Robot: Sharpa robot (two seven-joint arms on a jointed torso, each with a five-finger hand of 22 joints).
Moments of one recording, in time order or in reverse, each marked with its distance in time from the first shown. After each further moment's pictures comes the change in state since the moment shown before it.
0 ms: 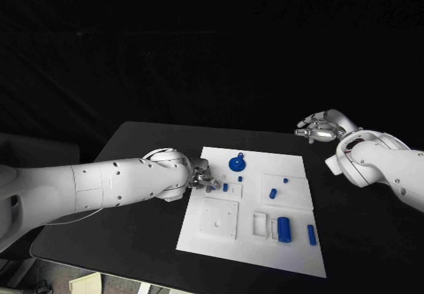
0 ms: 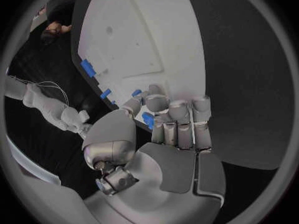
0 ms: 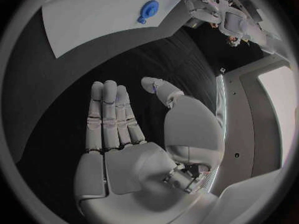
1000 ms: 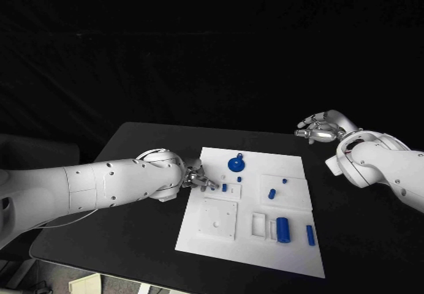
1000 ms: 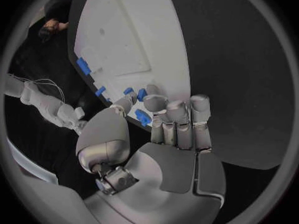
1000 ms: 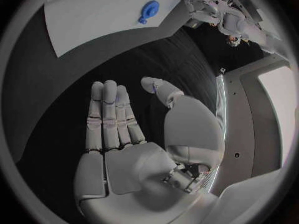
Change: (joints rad) left arm -0.003 -0.032 -0.002 -0.009 0.012 -0.018 -0.001; left_hand -0.051 -0.184 0.034 0.212 -0.226 0.014 0.000 -0.070 0.045 -0.011 0.005 0.004 -0.016 0.026 -0.026 0.000 0.000 0.016 -0.011 0.003 0.000 -0.008; right arm 0.000 -0.002 0.000 0.000 0.000 0.001 0.000; right_hand 0.000 0.000 0.003 -0.003 0.000 -0.001 0.005 0.000 -0.001 -0.003 -0.003 0.000 -0.001 0.000 0.000 0.000 -0.001 0.000 0.000 0.000 0.000 0.000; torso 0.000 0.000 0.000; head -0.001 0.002
